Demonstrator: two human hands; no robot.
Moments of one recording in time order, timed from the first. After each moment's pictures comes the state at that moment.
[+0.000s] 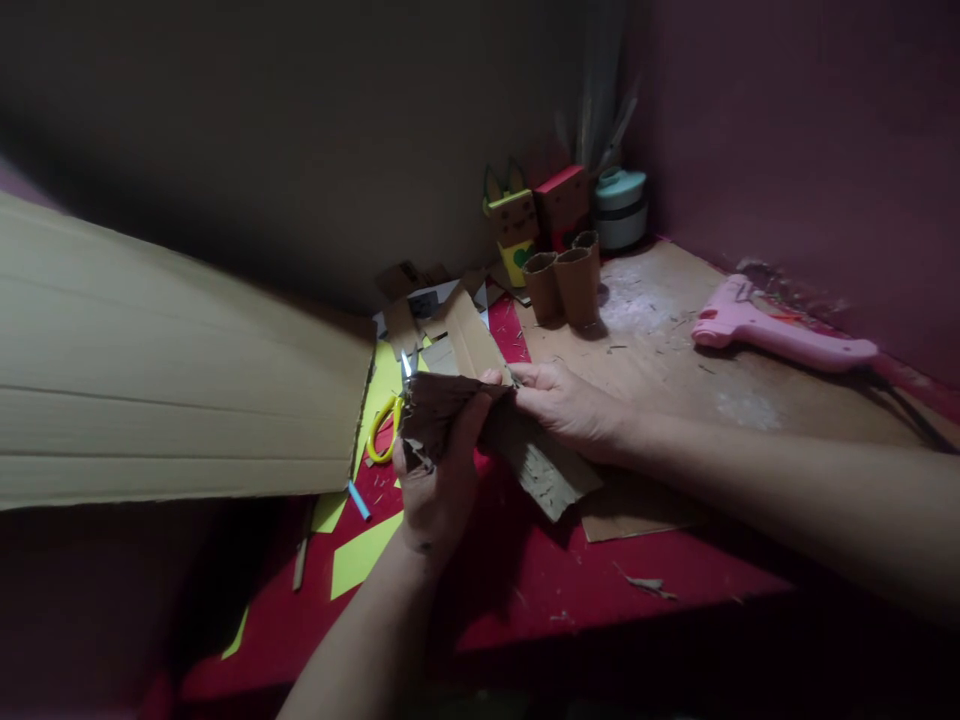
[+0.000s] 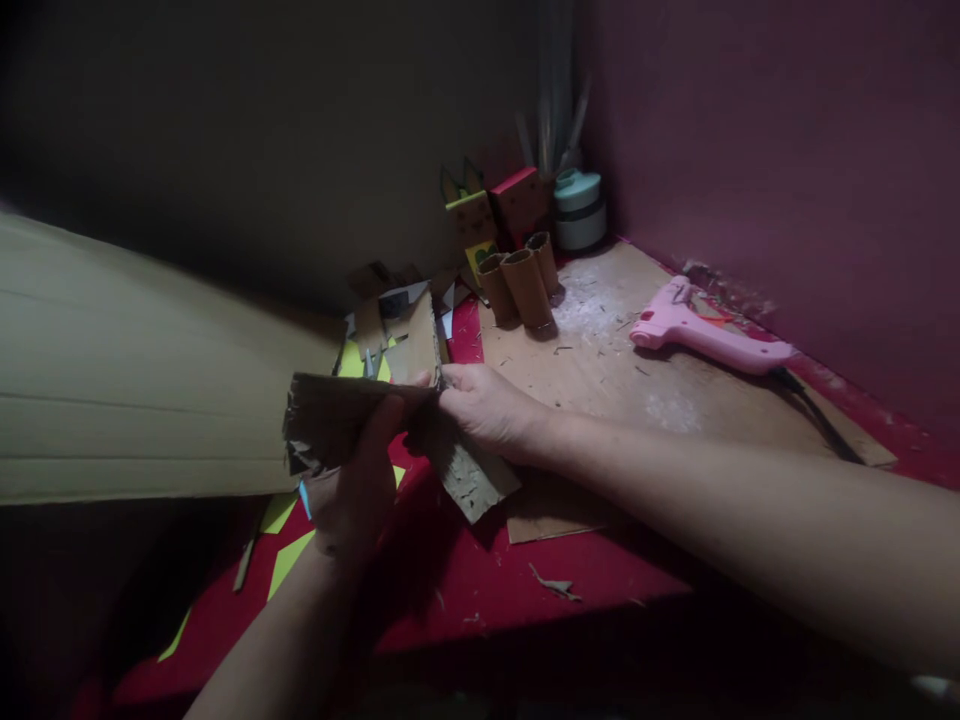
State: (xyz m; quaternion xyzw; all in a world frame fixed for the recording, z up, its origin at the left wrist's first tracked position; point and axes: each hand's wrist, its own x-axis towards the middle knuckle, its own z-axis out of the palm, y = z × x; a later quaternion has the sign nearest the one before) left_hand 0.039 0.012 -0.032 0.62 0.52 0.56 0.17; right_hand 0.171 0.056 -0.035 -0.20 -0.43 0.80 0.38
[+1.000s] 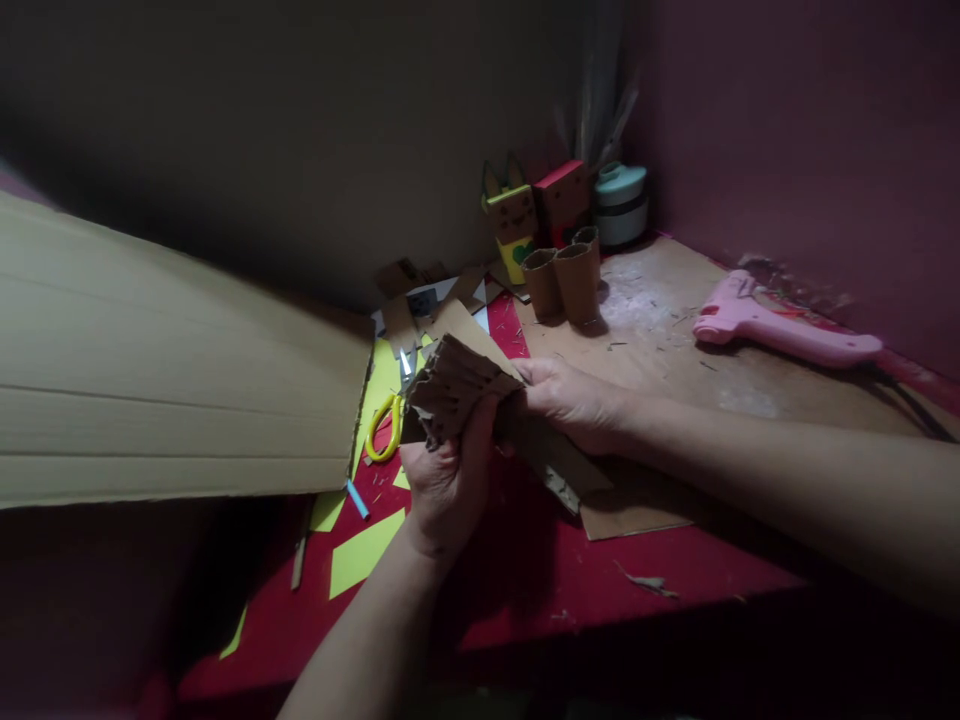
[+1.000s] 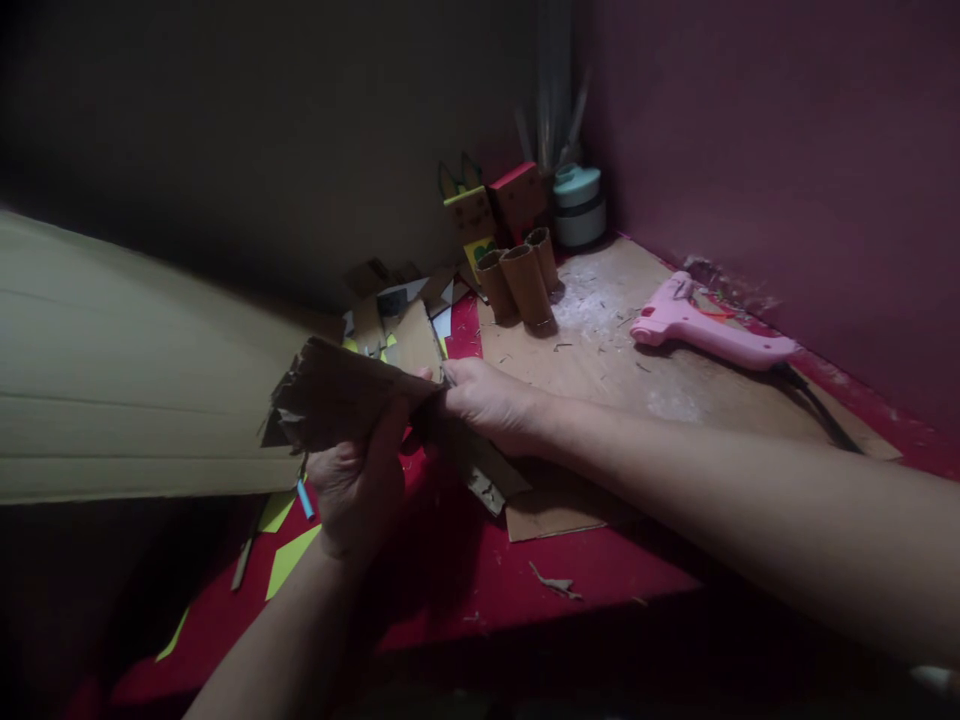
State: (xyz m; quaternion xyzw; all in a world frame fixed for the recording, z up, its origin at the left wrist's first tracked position) left_hand 0.038 0.007 -0.034 0.69 0.54 0.49 0.00; right_hand 0.171 0.064 -0.041 -0.12 -0.42 0.84 0.33
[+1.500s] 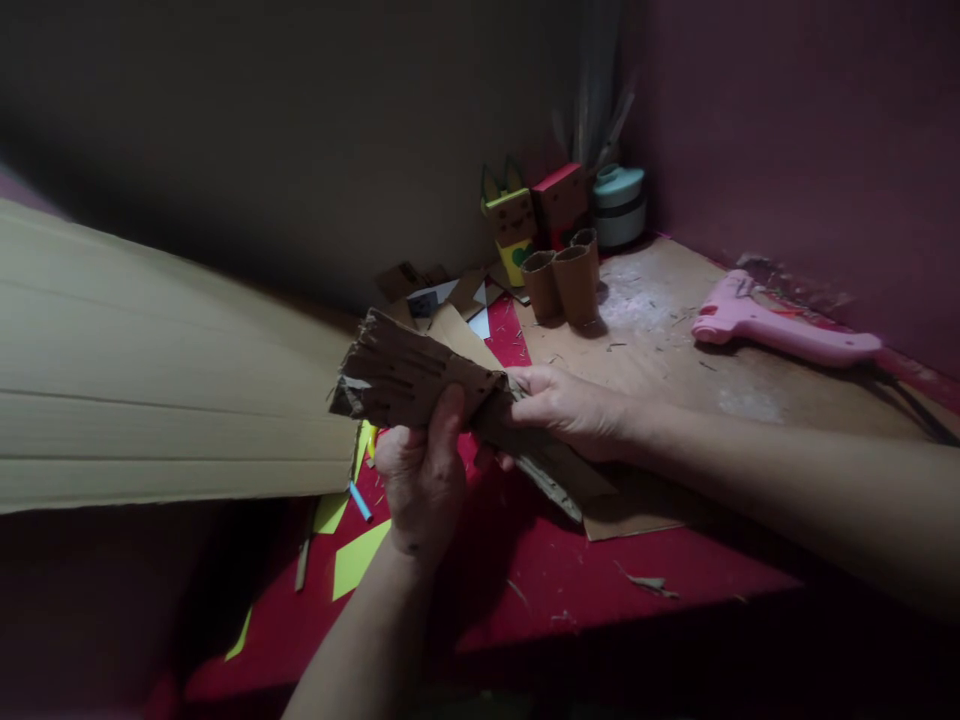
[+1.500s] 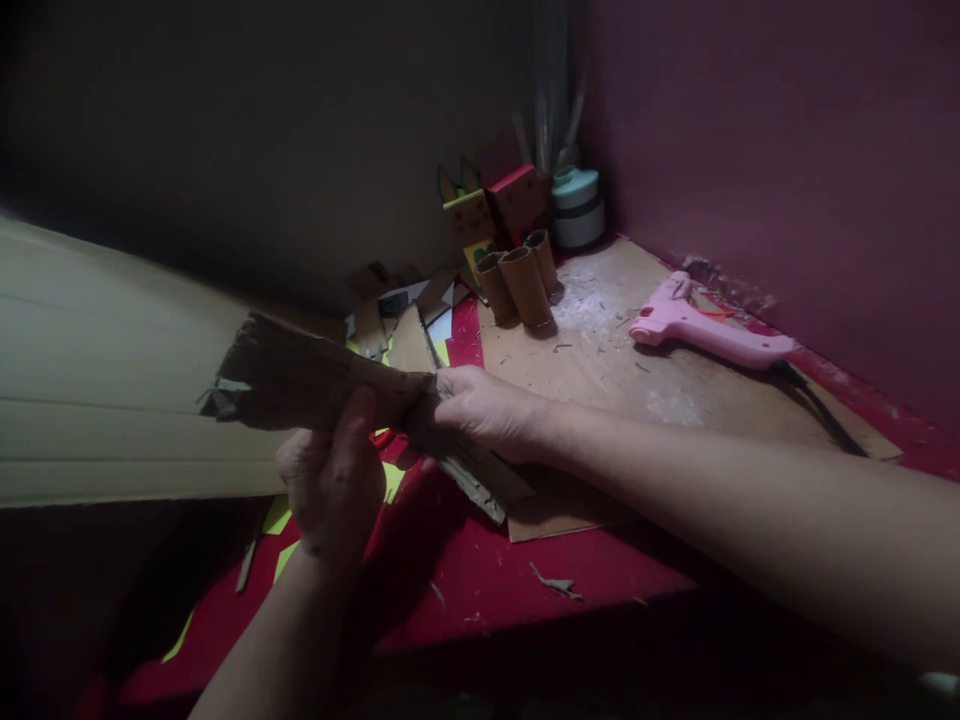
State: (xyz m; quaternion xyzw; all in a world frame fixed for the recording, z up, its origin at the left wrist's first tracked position) left_hand 0.037 0.008 -0.018 0.61 0.57 0.55 -0.03; right_hand 0.172 0.057 -0.033 -0.14 -0.44 0.83 0.30
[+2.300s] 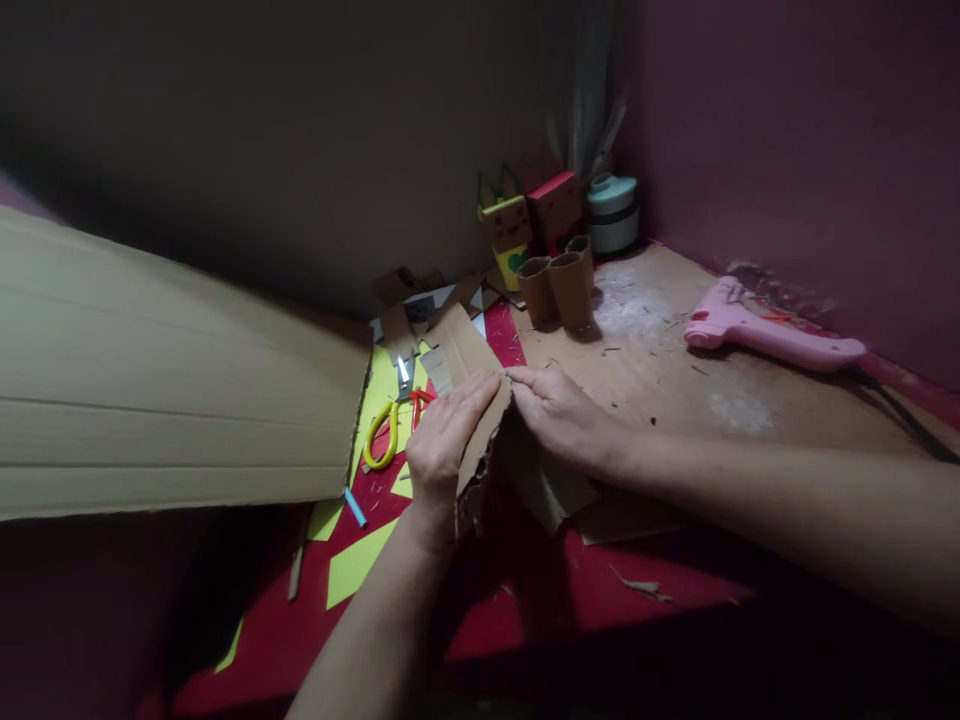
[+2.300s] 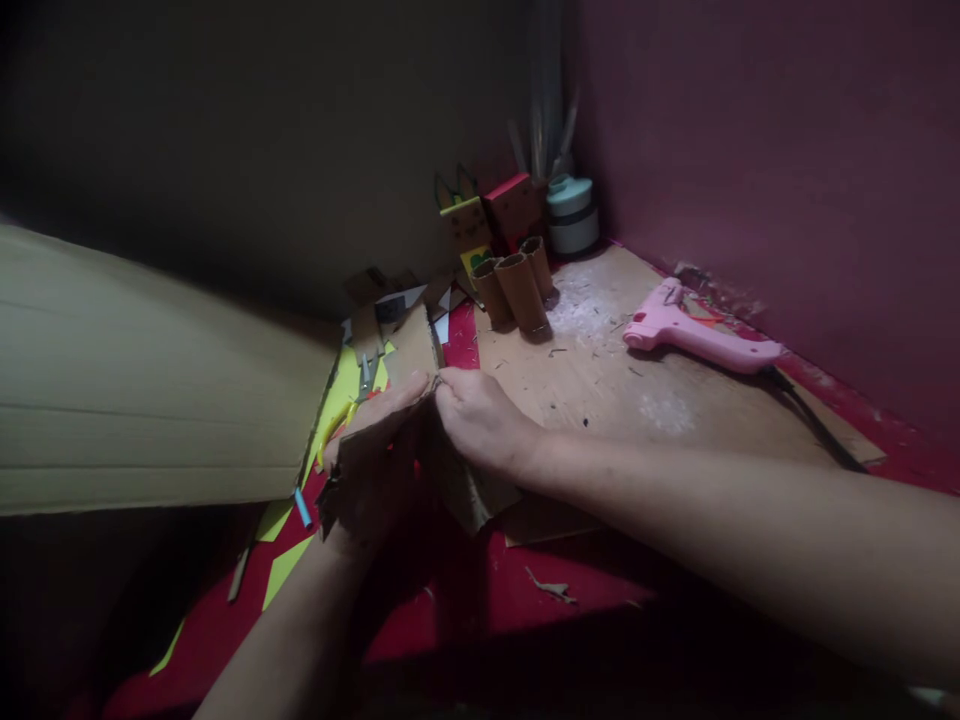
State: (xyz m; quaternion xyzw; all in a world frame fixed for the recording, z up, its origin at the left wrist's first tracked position) left_hand 0.013 0.026 -0.050 0.82 0.41 0.39 -0.10; right_hand 0.170 0.058 -0.044 -0.33 -0.64 0.51 0.46
